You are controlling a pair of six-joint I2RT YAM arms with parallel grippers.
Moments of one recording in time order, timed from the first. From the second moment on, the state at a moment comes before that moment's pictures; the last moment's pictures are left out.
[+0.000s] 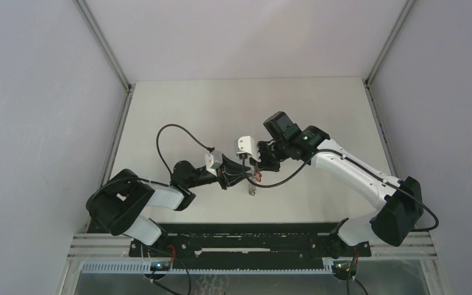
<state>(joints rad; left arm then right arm) -0.67 1.51 0.31 1.41 0.72 -0.23 0.74 1.40 1.24 -0.83 -0.53 -0.77</state>
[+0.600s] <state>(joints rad) -0.67 1.48 0.31 1.41 0.73 -0.23 0.81 1.48 1.38 -0.96 -0.38 -0.77</state>
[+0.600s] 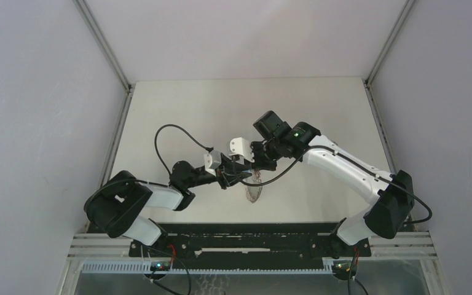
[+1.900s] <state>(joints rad) -0.67 1.48 0.32 1.40 0.77 -0.23 0.88 1.49 1.41 -1.00 -0.33 -0.77</state>
